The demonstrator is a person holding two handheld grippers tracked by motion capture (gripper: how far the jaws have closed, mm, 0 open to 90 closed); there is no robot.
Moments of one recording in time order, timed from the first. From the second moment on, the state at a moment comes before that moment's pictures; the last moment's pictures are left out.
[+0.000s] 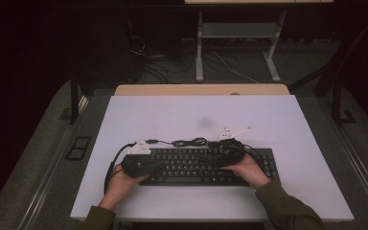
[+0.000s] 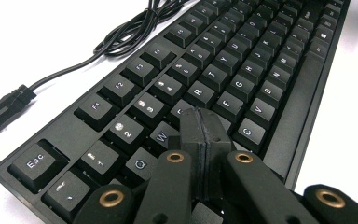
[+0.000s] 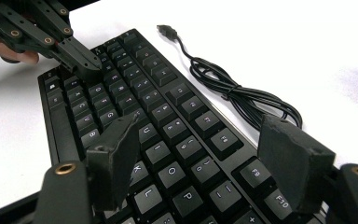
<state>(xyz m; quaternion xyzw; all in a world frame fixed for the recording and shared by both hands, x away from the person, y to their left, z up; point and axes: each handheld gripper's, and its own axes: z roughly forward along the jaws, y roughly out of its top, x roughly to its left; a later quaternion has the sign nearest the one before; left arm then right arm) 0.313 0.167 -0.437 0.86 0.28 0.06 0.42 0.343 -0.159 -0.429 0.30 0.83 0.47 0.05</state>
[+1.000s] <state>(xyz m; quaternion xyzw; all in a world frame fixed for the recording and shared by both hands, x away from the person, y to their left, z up) 0.302 0.161 -0.421 0.86 0.26 0.06 0.44 0.344 -0.163 -0.428 0.30 0.82 0.48 0.06</state>
